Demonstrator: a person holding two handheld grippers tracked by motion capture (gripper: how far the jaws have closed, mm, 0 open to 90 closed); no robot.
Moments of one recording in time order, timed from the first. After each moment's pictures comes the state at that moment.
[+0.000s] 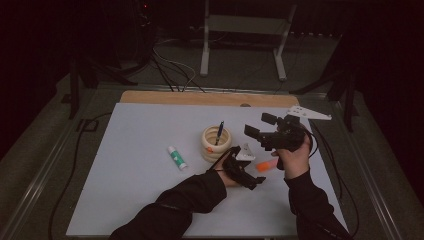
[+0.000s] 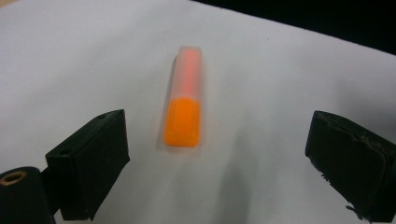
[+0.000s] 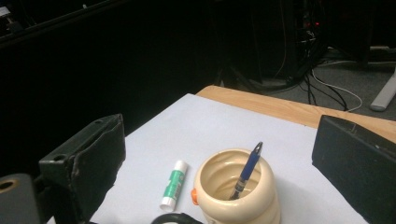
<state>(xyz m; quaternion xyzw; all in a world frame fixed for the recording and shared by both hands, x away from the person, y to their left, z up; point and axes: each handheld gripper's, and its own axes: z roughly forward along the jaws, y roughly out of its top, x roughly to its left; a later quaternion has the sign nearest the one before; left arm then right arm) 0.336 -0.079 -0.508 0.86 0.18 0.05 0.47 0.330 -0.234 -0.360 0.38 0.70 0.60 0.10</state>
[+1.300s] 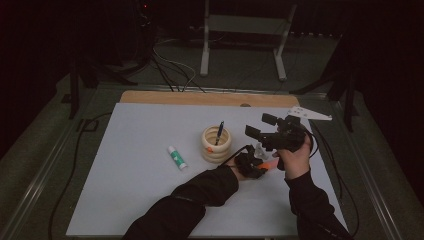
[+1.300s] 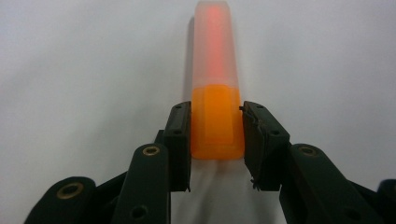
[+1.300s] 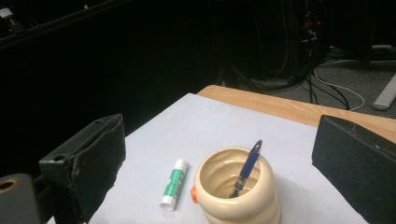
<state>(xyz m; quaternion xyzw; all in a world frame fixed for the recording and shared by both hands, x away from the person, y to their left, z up) 0.358 -0.117 -0.528 0.90 0.17 0.06 0.39 0.331 -0.236 -0.362 0.38 0.70 0.60 0.10</state>
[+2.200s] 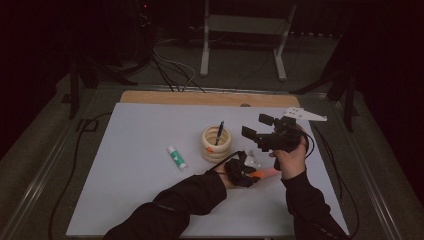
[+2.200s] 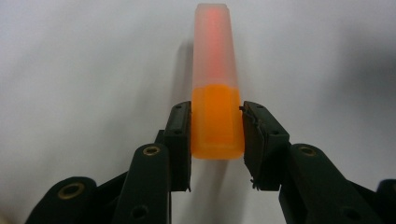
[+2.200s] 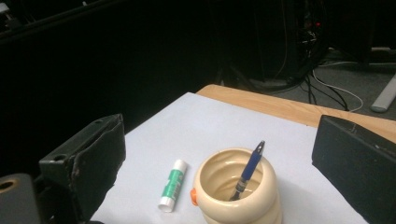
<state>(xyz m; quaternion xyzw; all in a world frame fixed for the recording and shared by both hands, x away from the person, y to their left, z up) 0.320 -0.077 -0.498 0.91 0.14 0.05 0.38 0.332 -0.227 -0.368 0.37 0.70 0.60 0.11</state>
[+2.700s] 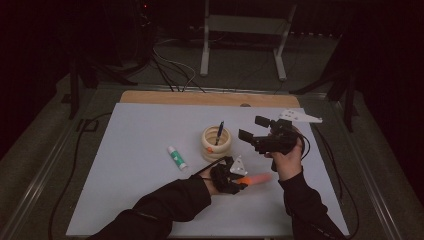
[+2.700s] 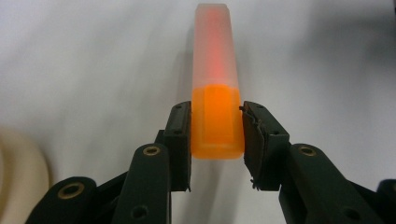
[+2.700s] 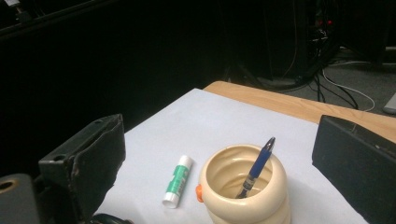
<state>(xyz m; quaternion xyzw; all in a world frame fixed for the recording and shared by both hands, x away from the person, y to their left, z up) 0.297 -0.033 -0.490 0.92 0.13 0.05 0.36 0.332 -0.223 -0.375 0.35 0.71 0.60 0.10</state>
